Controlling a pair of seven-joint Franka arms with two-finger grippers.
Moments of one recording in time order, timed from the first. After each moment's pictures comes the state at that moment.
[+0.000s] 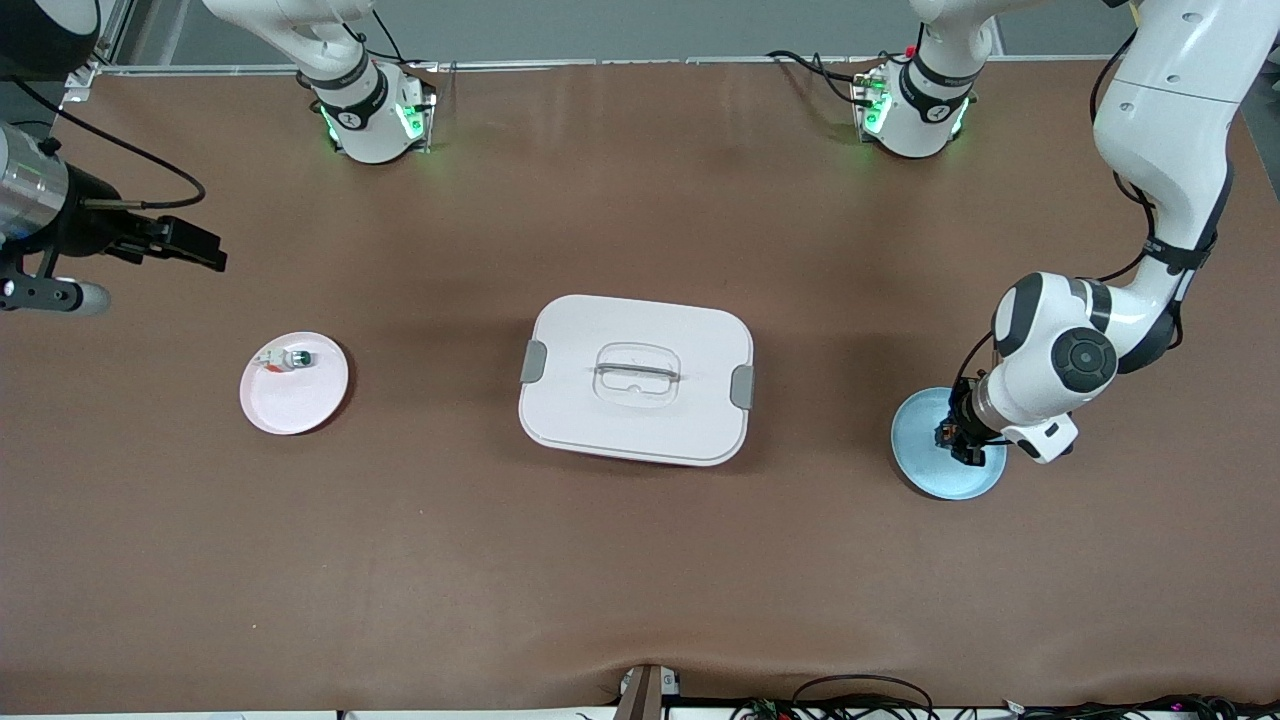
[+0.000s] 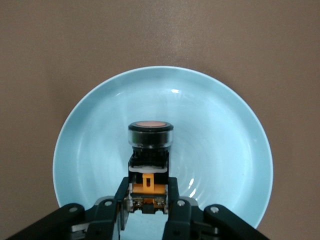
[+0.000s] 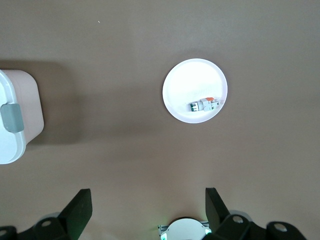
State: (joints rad) left arm 0.26 0.58 -0.35 -1.93 0.31 2.46 -1.73; right arm 0.03 0.05 0.03 -1.52 0.03 1.39 0.17
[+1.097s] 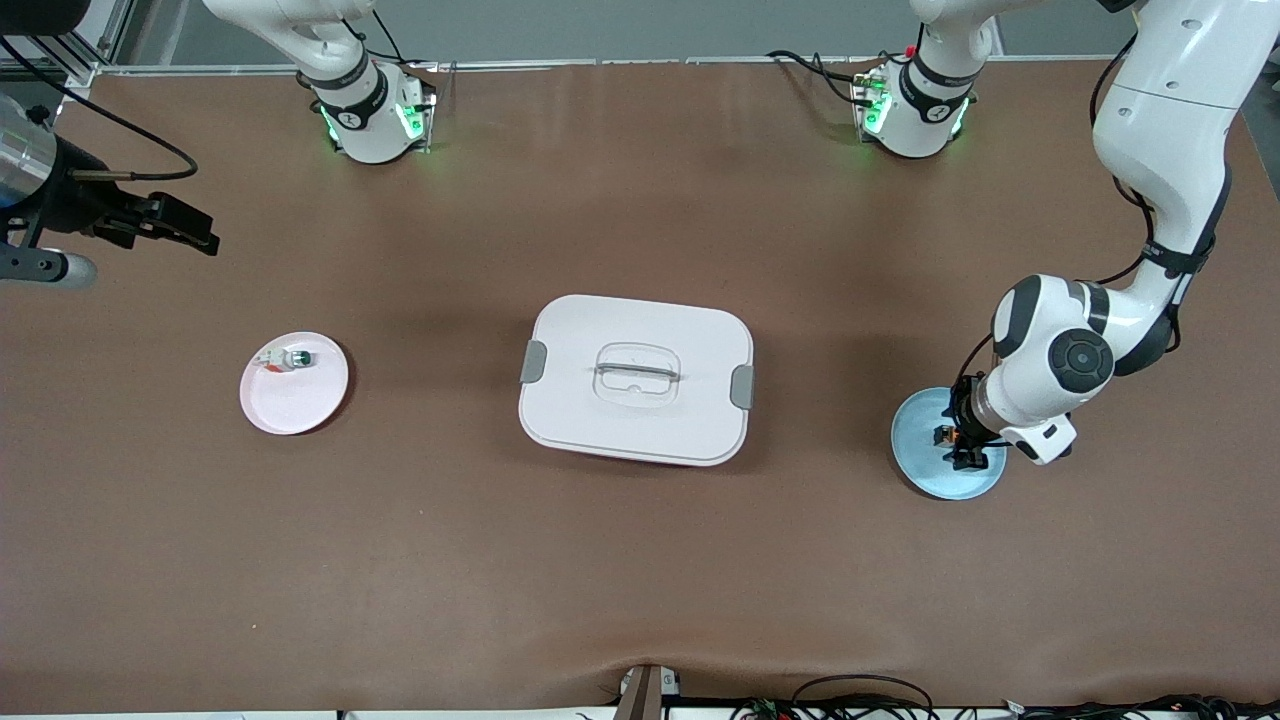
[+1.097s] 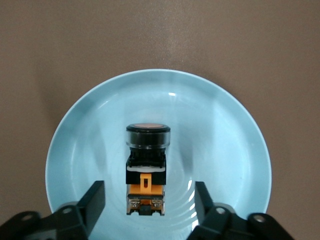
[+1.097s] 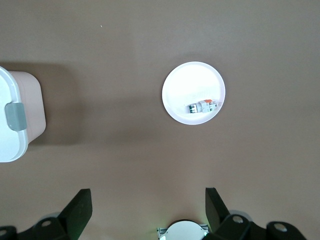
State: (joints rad) left arm 0.26 0.59 -0.34 -1.92 0.33 2.49 -1.73; right arm 0.03 0.00 0.02 -1.55 0.03 1.41 0.16
